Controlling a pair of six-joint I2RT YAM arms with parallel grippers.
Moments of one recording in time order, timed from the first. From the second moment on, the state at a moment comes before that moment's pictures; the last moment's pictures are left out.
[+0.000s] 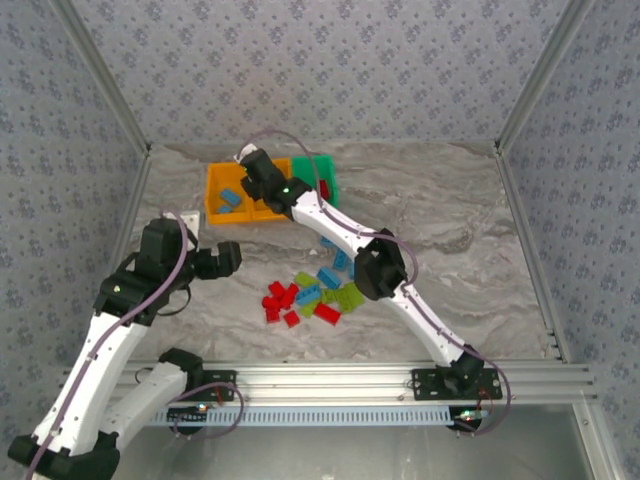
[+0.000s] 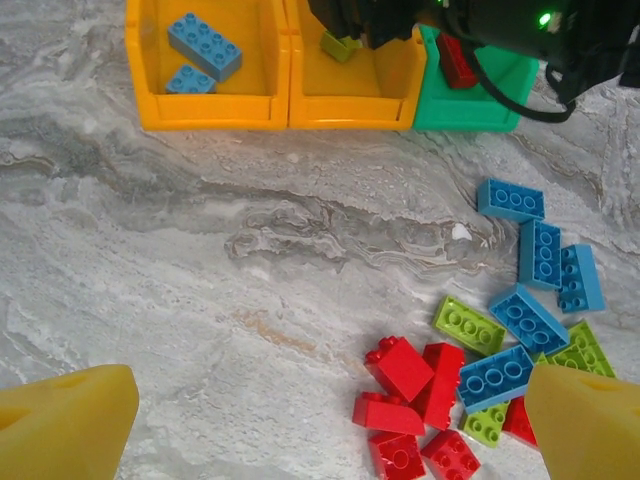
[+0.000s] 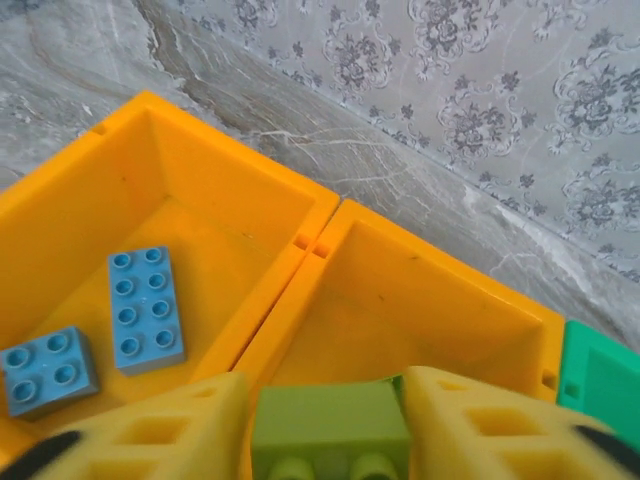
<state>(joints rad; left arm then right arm) -0.36 0.77 0.98 -0.94 -0.02 -0.37 0.83 2.65 2.62 -0.51 0.33 -0.04</state>
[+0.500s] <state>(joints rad) -0.38 0.85 0.96 -0.92 0.02 -0.49 0.82 2.10 2.26 -0.86 0.25 0.01</state>
